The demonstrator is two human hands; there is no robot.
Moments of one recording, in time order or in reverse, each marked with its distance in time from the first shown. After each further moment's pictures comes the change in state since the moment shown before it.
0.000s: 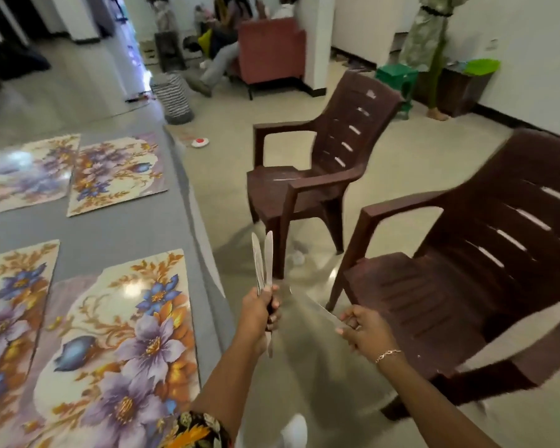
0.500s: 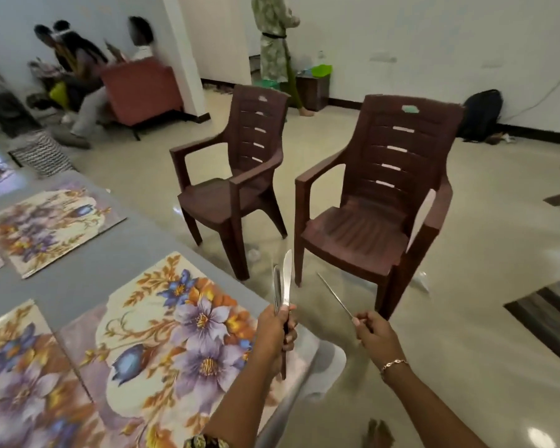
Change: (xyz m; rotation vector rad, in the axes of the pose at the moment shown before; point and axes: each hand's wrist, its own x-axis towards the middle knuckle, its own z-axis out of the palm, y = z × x) left_hand -0.111 -0.029 -0.156 0.349 -0.471 -0.110; right_hand -0.204 0.030 0.180 0.247 0.645 0.141
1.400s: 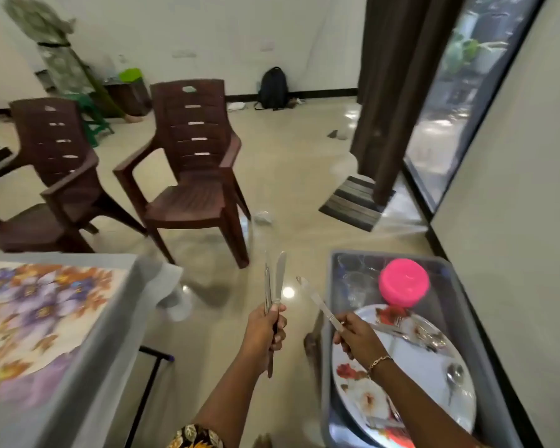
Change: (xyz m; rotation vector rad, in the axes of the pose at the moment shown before) left_hand -0.320 -0.229 0.145 0.370 -0.500 -0.150; right_hand -0.398 0.190 -0.225 0.233 0.282 0.255
